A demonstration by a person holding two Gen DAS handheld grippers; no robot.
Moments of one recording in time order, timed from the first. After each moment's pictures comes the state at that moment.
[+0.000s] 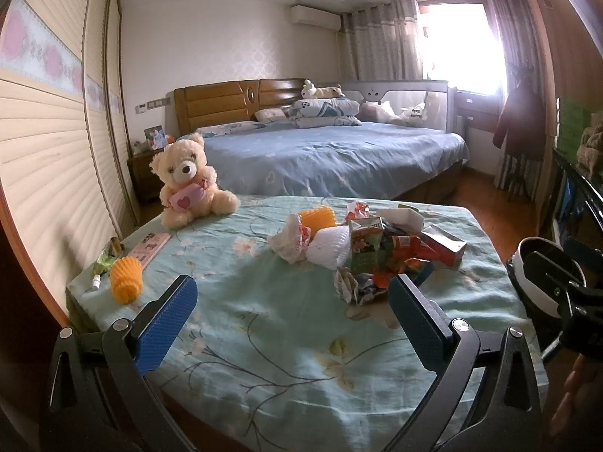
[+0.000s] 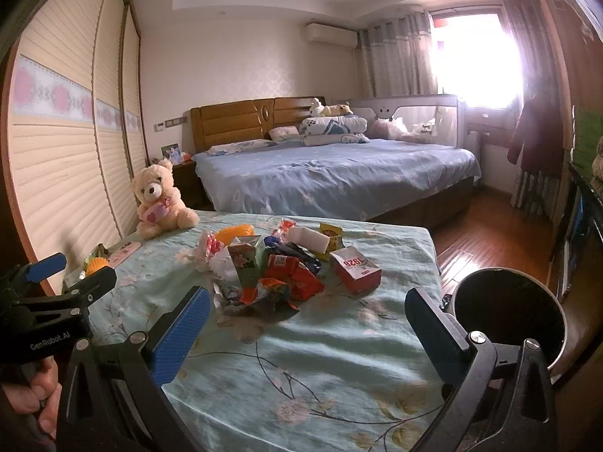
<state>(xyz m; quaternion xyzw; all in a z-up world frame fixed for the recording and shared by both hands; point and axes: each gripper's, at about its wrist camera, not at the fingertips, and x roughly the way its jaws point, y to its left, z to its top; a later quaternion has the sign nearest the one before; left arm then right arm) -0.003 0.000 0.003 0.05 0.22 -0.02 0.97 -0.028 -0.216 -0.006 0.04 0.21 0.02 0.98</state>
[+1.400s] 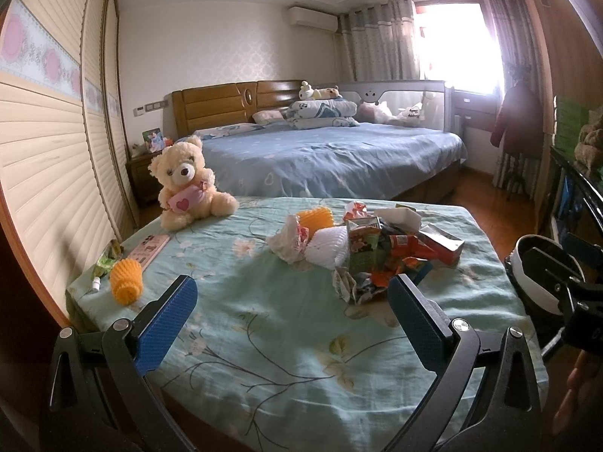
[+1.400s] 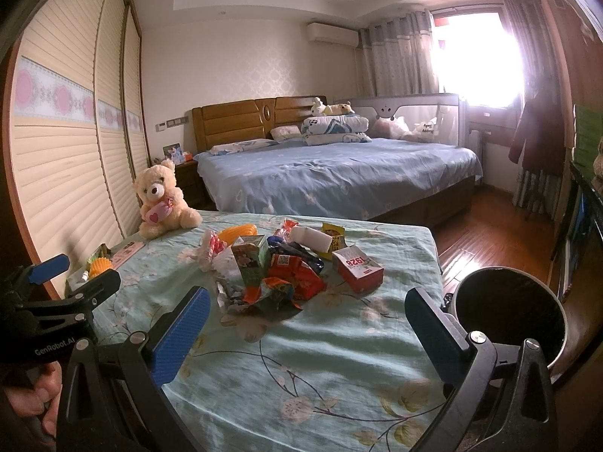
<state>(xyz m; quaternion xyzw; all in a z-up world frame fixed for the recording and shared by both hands) -0.006 0.003 0.002 0.04 0.22 -0.02 0.97 -0.029 -0.213 -0.006 0.04 0.21 0.02 0.98</state>
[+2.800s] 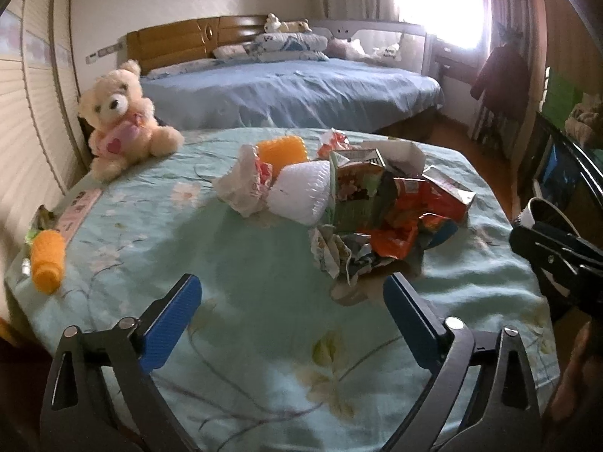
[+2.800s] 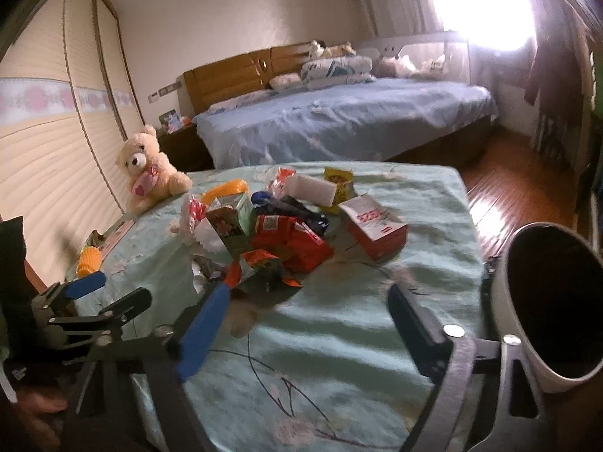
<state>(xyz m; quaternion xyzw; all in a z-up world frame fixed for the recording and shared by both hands) 0.096 -0.008 -0.062 0.03 0.35 -0.10 0.93 0.049 -0.233 -0.047 0.09 0.32 0.05 0.94</state>
